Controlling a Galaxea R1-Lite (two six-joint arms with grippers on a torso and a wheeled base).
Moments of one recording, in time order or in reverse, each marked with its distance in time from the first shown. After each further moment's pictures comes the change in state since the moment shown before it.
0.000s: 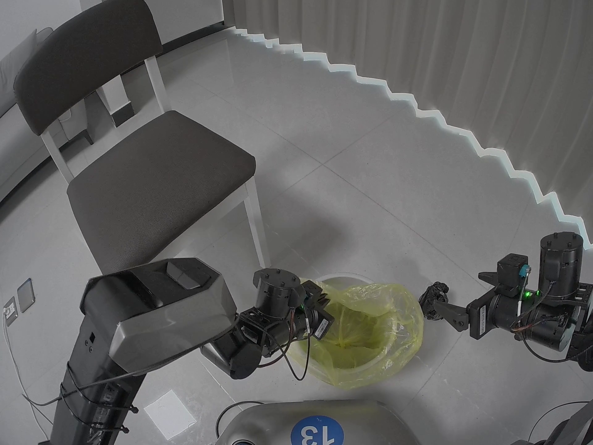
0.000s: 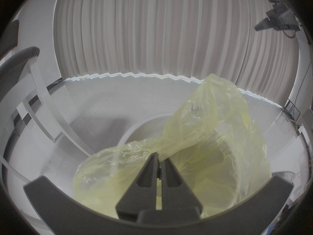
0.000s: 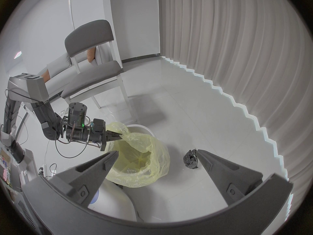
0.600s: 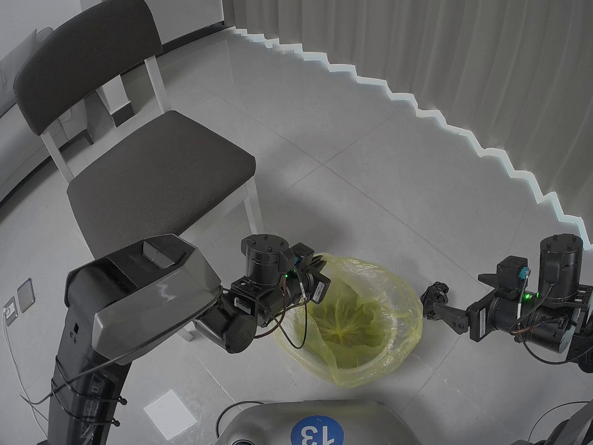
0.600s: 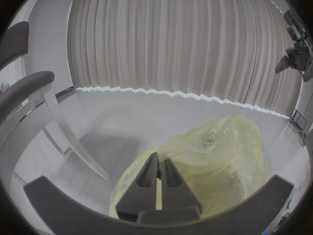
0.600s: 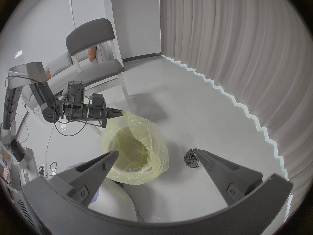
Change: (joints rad) left arm 0.051 -0.054 -0.111 0.021 -0.012 -0.021; right arm 0.004 -0.001 0.008 -0.001 0.000 -0.006
